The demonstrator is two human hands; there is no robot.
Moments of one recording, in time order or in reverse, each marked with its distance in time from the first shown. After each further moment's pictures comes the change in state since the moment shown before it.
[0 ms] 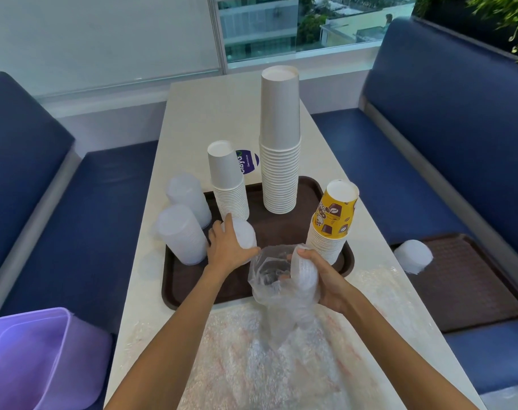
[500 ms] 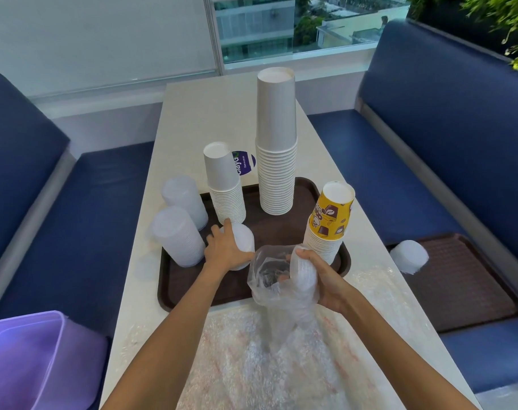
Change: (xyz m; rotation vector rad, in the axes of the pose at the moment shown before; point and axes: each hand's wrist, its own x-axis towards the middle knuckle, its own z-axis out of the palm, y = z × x) left_hand 0.006 0.004 -0.003 0.118 -0.117 -0.047; right_hand 0.002 -0.001 -0.004 -0.023 0.009 -0.004
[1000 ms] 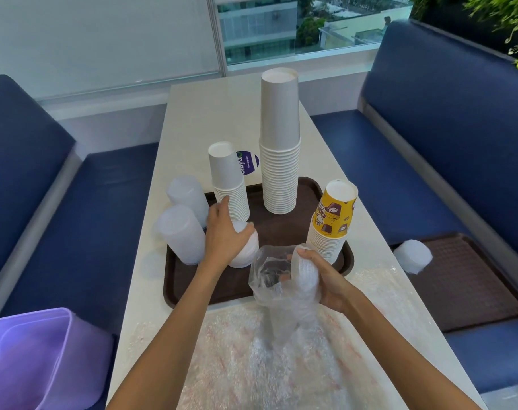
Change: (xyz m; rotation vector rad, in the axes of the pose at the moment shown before) left_hand -0.026 0.016 -0.034 -0.431 0.321 0.145; right_hand 0.003 0.005 0.000 -0.011 -0.032 0.017
